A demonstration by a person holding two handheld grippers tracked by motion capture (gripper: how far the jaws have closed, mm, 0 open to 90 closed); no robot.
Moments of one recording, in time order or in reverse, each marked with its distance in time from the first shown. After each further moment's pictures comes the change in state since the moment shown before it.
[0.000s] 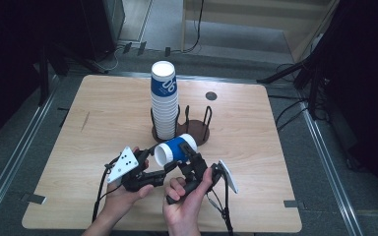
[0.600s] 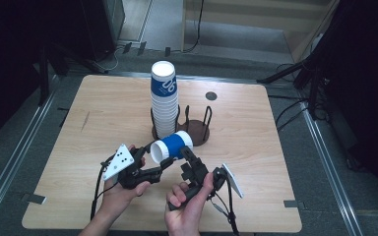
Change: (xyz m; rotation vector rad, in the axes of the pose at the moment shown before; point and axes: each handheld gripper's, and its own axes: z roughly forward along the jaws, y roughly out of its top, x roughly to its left) left arm 0.008 0.003 -0.003 -0.009 0.023 -0.015; right arm 0.007 -0.006 -0.016 -0.024 -0.064 -0.090
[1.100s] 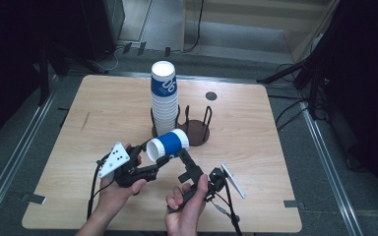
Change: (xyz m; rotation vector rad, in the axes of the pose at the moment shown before) left arm 0.007 0.004 -0.005 0.002 0.019 -0.013; right arm 0.006 -0.007 -0.004 -0.056 -0.096 -0.198
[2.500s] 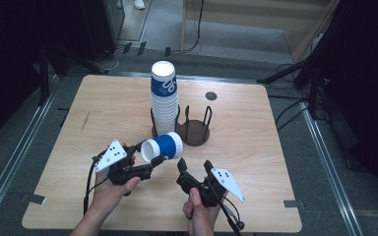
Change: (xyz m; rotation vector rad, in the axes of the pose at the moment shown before) left arm 0.013 0.005 -0.009 0.118 0.026 0.001; right arm -0.001 -0.004 -0.015 -0.131 -0.127 -0.773
